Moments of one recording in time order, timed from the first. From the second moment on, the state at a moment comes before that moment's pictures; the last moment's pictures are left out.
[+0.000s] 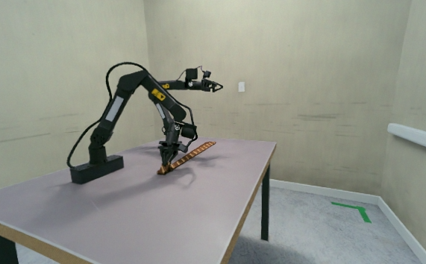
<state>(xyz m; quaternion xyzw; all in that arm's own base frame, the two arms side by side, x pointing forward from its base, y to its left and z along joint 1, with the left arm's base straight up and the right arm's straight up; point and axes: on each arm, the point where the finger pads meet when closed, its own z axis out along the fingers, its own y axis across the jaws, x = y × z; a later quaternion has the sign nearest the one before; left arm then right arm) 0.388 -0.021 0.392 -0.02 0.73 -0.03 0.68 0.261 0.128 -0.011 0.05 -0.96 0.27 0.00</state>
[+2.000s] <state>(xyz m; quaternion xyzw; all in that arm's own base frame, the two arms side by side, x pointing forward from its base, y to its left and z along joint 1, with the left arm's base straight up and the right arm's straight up) 0.388 -0.021 0.392 -0.02 0.73 -0.03 0.68 0.261 0.145 0.054 0.02 -1.00 0.02 0.02</state>
